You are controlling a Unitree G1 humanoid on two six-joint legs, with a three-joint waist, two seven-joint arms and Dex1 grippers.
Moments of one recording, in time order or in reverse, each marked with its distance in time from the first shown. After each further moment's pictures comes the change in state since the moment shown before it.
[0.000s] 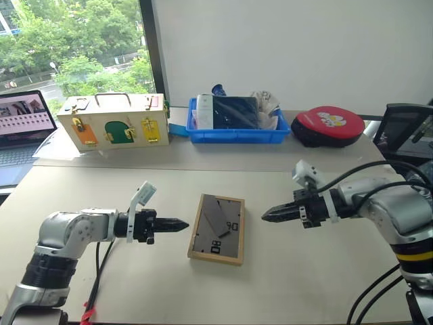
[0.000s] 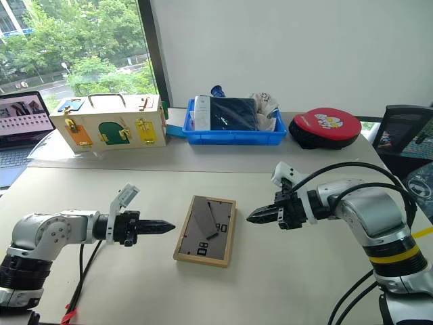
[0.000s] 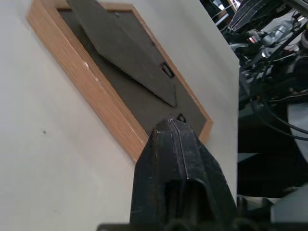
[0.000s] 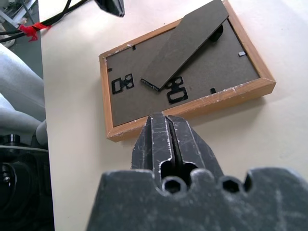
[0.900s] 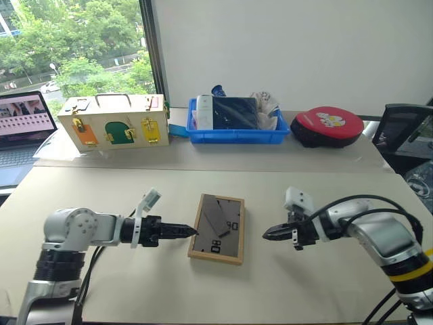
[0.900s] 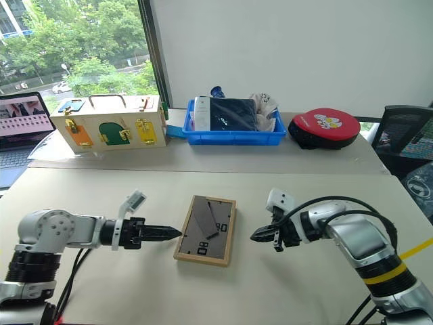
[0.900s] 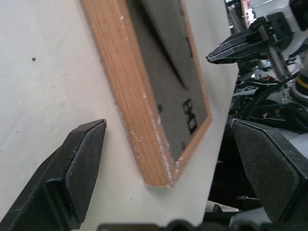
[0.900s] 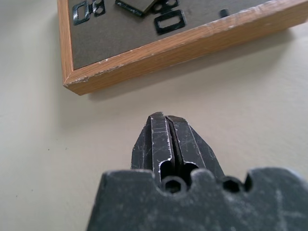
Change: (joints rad) left arm -0.086 -0.158 0.030 0.085 -0.044 0.266 0.214; right arm 0.107 0.073 0.162 0.055 -0.199 -0.228 -0.075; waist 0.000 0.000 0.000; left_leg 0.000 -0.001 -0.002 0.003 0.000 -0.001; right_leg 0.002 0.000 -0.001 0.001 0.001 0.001
